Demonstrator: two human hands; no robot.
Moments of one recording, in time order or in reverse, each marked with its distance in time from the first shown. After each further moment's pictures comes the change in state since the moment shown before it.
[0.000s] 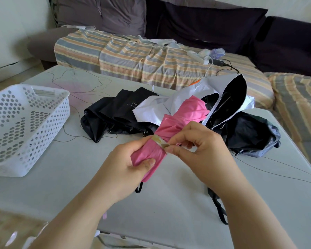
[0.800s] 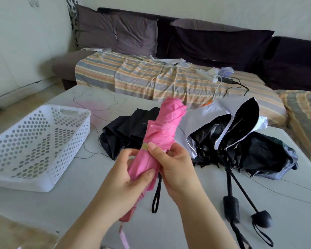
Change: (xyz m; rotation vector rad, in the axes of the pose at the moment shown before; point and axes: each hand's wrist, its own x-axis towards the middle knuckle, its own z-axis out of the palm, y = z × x) left_hand -0.009 -0.005 -0.028 -0.074 0.181 -0.117; right_hand 0.031 -0.017 0.085 1.038 0.059 0.477
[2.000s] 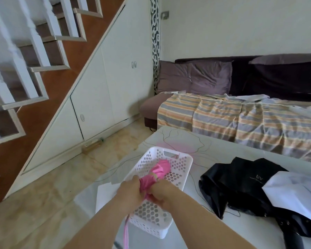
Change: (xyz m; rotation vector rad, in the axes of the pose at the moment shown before) left_hand 0.076 -0.078 -0.265 0.890 0.133 -0.353; right_hand 0.119 0.135 0.263 -0.604 -0.400 0.497
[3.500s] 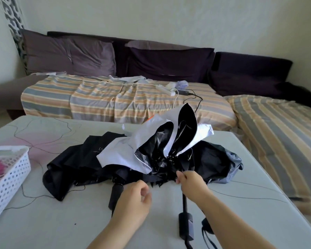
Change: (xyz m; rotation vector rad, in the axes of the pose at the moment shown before) left_hand -0.132 0.326 0.198 -0.405 -0.108 0.534; right_hand -0.258 0.185 -0.375 -0.433 0.854 0.127
